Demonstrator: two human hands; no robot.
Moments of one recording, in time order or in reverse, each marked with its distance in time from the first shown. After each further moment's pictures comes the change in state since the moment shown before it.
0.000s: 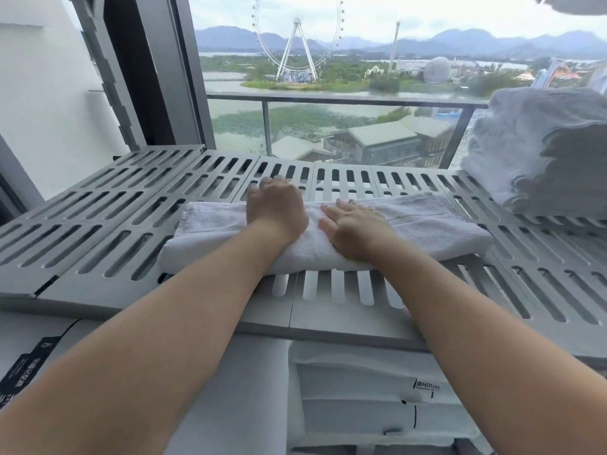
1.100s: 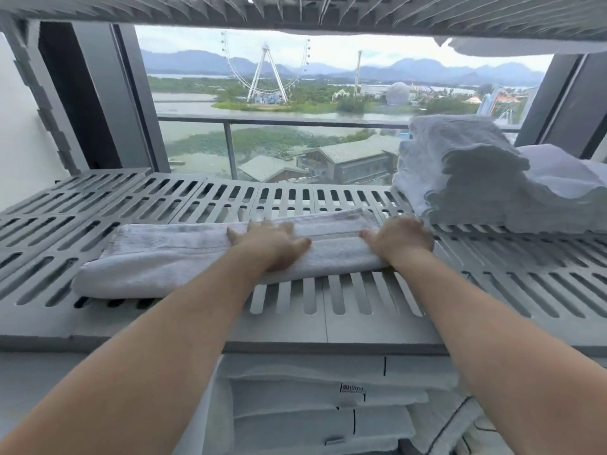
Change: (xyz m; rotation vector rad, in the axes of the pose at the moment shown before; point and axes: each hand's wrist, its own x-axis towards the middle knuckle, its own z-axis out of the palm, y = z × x) left_hand -0.013 0.092 -0.002 -0.077 -0.461 0.057; right_hand -0.051 0.162 -0.035 -0.114 0.242 0.601
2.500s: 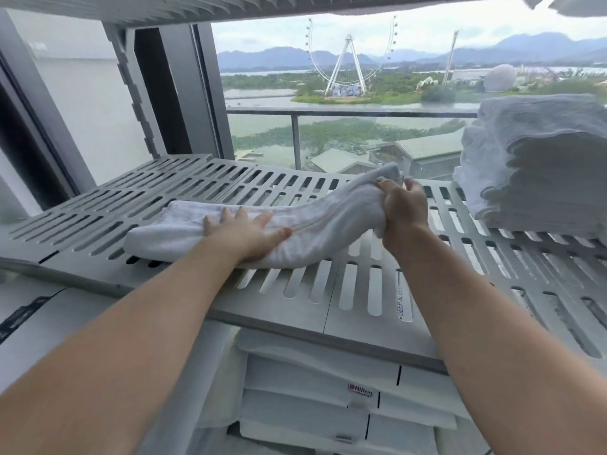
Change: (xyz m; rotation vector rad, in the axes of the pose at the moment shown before) left_hand -0.035 -0.052 0.003 0.095 -0.001 -0.368; right_hand 0.004 -0.053 -0.017 1.761 -0.235 0.141
